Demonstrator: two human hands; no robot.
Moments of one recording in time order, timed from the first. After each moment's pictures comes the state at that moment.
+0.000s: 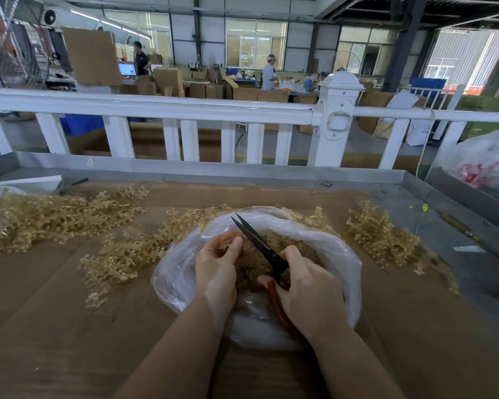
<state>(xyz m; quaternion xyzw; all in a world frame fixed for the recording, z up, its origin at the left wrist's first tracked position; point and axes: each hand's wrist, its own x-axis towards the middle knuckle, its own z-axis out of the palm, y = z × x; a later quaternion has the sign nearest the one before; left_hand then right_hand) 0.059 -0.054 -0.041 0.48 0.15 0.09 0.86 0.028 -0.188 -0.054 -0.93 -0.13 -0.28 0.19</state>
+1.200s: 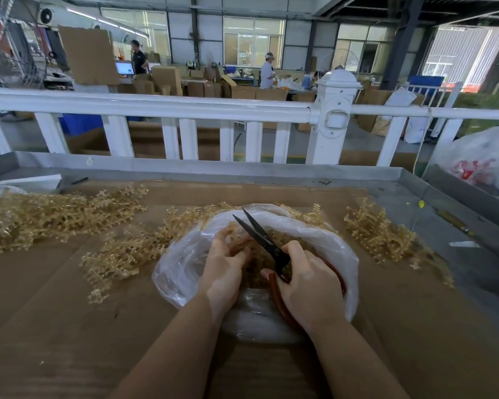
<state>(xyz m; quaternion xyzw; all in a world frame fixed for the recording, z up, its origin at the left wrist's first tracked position) 0.063 -0.047 -0.059 0.58 0.01 0.03 0.81 0.028 -0.189 -0.056 -0.93 -0.10 -0.28 0.20</state>
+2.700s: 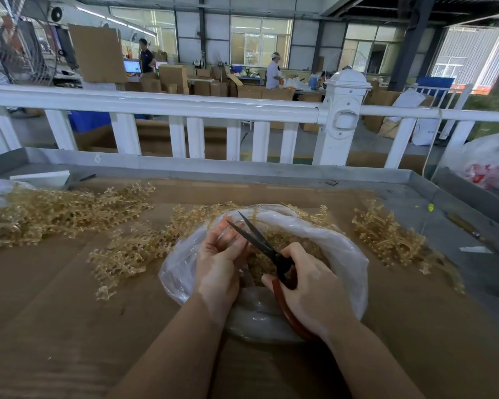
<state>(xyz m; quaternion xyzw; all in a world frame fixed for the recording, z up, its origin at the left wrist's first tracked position) 0.067 -0.041 -0.051 0.36 0.04 0.09 0.93 0.024 -0.189 -0.048 -0.94 -0.13 -0.18 0.25</state>
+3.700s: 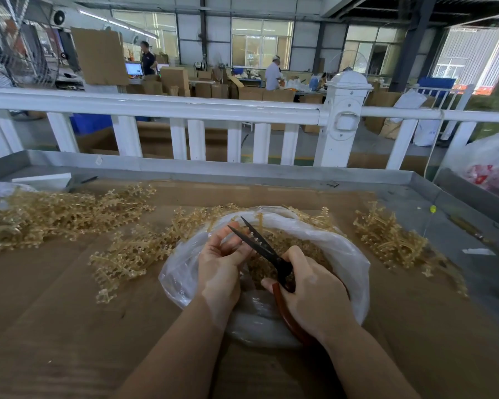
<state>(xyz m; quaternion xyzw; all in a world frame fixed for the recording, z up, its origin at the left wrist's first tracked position) 0.061 -0.046 -0.046 0.42 0.04 0.10 0.90 0.027 -0.190 -0.055 -0.95 -0.14 -0.22 0.19</state>
